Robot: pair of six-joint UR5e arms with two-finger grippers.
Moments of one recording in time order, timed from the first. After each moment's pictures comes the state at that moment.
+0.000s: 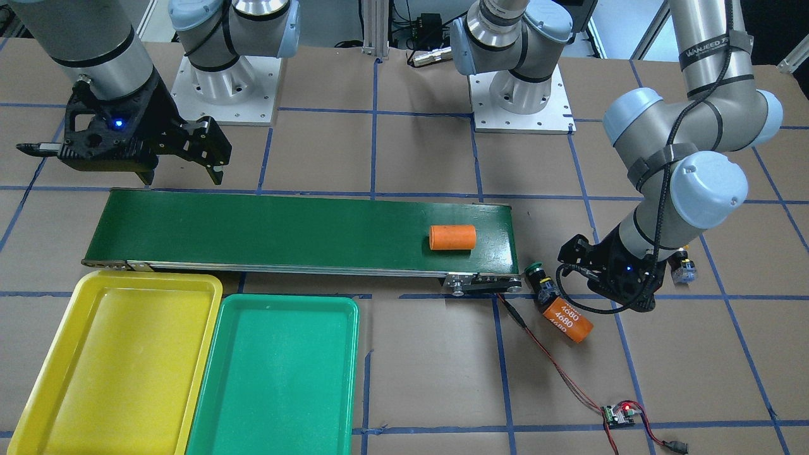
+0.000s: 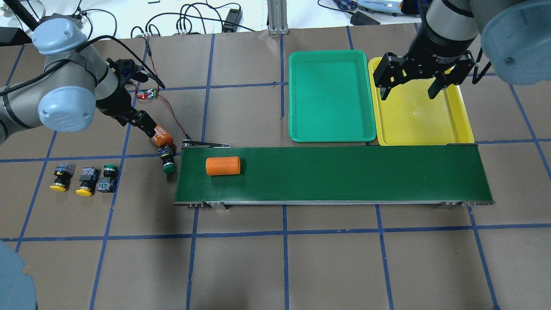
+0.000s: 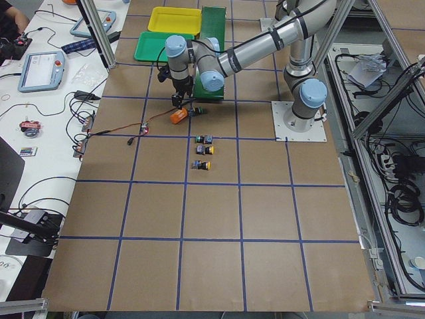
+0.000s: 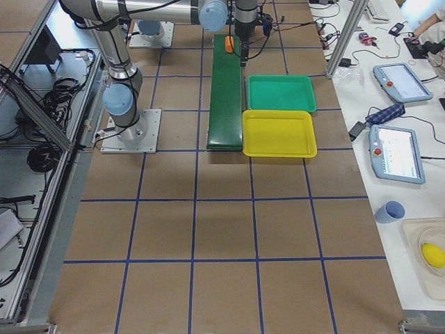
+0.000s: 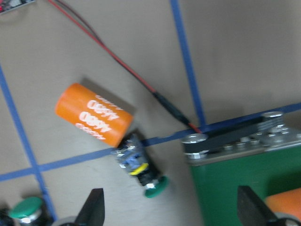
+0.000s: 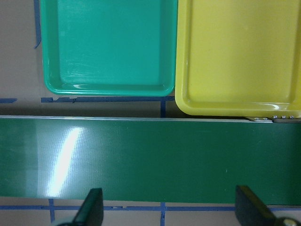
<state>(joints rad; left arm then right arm) -1.32 -1.89 -1.78 -1.09 1.57 0.74 1.54 -1.55 1.60 -1.64 -1.54 -0.03</state>
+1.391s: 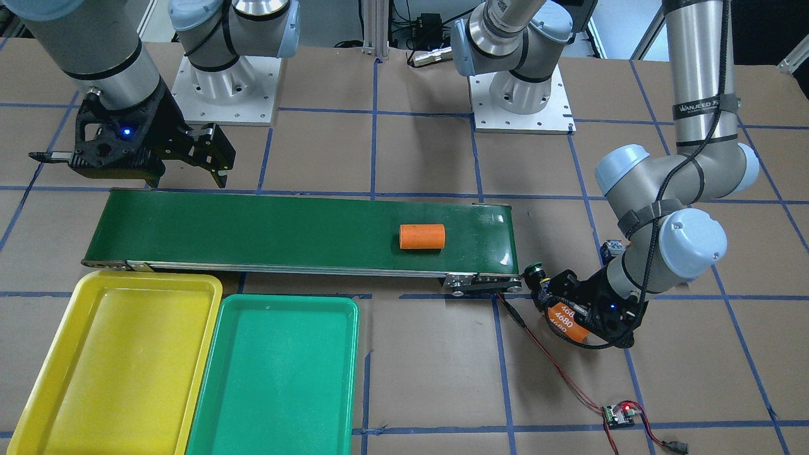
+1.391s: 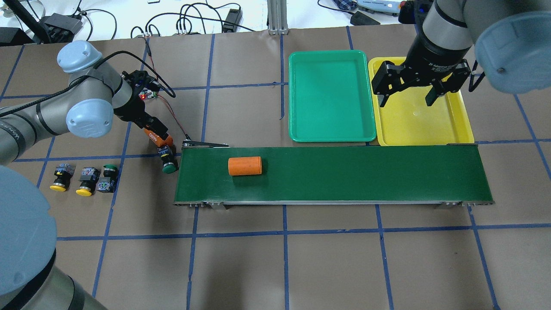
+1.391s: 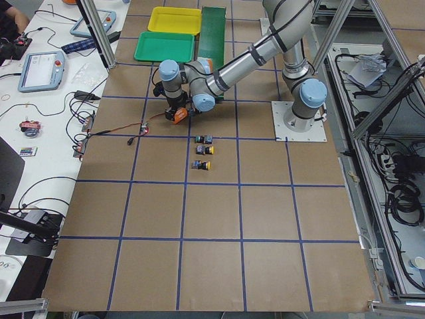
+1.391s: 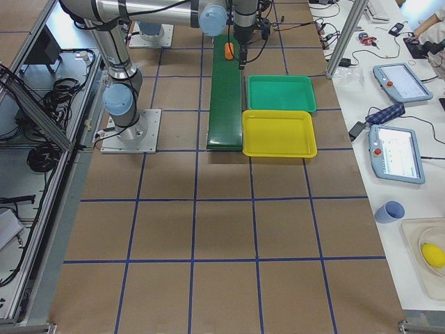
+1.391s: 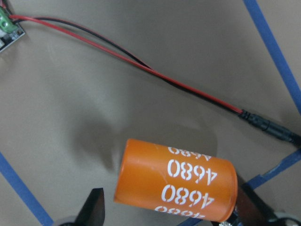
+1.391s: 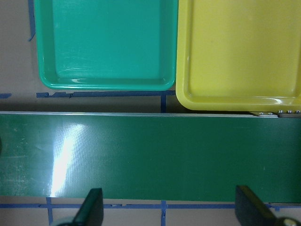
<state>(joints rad) -1.32 -2.03 -1.77 -0.95 1.48 0.80 1.54 -1.55 1.63 -1.65 -1.54 -0.02</state>
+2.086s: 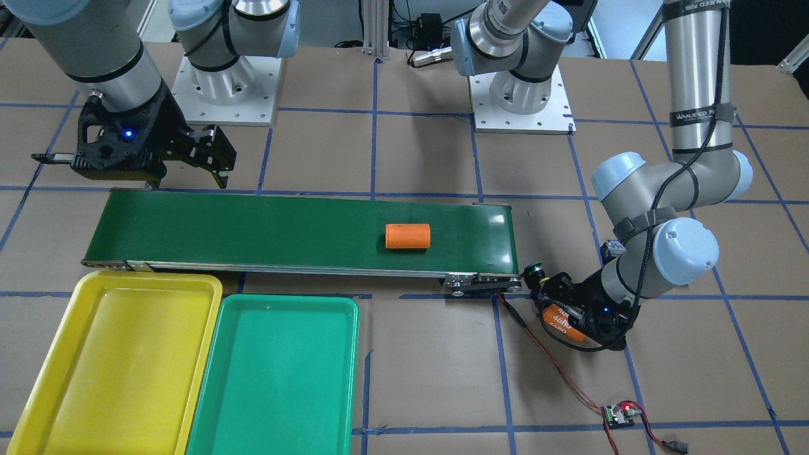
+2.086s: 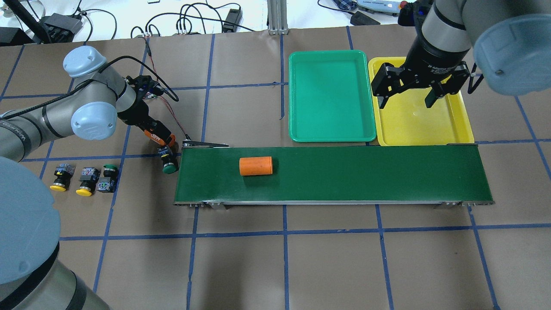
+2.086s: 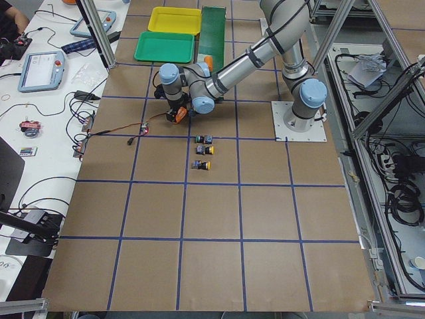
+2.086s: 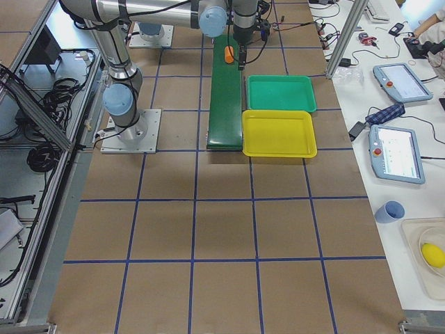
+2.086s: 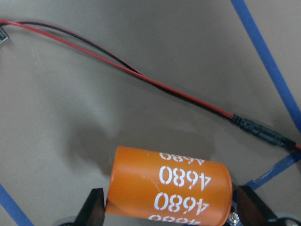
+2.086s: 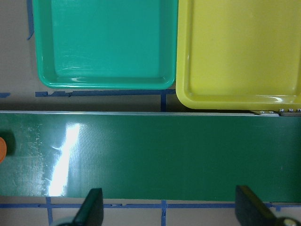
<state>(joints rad) -1.32 -2.06 -1.77 -0.95 1.47 0.80 1.54 -1.55 1.64 -1.65 -1.54 -0.02</state>
